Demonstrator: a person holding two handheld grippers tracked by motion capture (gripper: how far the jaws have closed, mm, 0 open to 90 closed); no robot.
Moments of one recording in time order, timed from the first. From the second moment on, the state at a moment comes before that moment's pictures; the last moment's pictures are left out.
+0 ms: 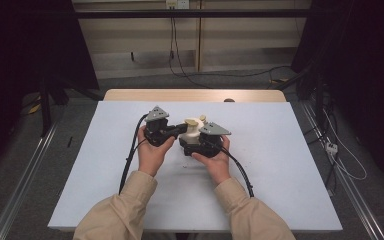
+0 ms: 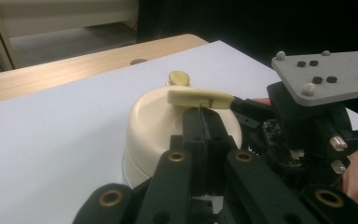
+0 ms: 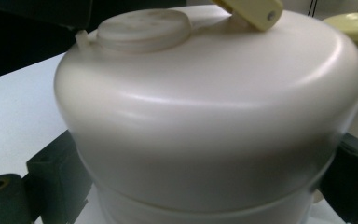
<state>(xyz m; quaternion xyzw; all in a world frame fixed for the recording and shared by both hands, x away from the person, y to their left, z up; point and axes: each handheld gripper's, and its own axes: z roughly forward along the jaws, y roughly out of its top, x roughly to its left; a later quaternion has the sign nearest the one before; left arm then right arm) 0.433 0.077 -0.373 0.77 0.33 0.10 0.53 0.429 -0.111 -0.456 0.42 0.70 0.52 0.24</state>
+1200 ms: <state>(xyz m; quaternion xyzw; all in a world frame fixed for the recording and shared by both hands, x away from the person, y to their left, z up) 0.441 0.069 -0.367 0.77 0.33 0.10 0.54 0.429 -0.111 -0.456 0.42 0.70 0.52 0.24</state>
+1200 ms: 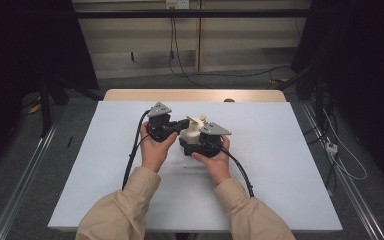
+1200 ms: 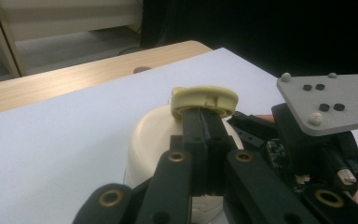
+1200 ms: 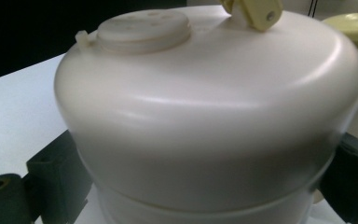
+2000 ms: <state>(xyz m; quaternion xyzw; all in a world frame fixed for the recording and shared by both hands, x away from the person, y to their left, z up) 0.446 0.064 -0.364 0.77 0.34 0.11 0.54 0.429 -0.111 -0.456 0.42 0.70 0.52 0.24</state>
